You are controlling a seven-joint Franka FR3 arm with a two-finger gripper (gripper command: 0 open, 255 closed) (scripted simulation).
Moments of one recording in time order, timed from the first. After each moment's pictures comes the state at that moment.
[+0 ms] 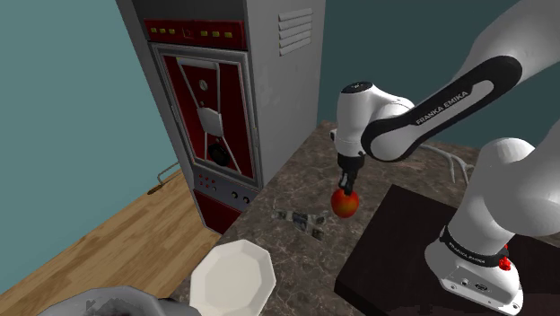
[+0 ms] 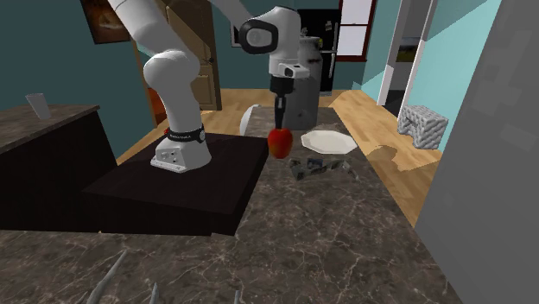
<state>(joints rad) 0.17 -0.45 0.00 -2.85 -0.06 2.35 0.09</state>
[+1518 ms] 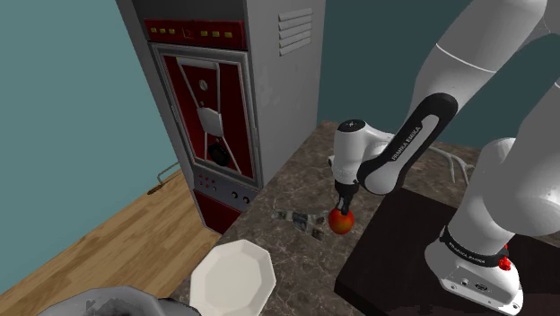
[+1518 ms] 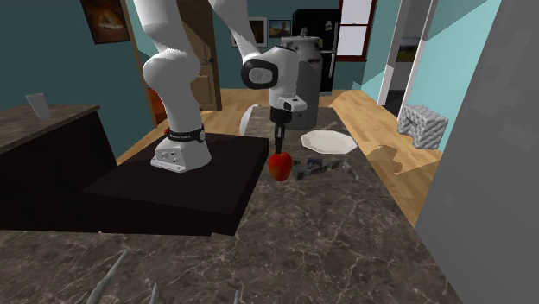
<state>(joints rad) 0.15 -0.11 0.01 -2.90 -0.10 2.73 0.13</state>
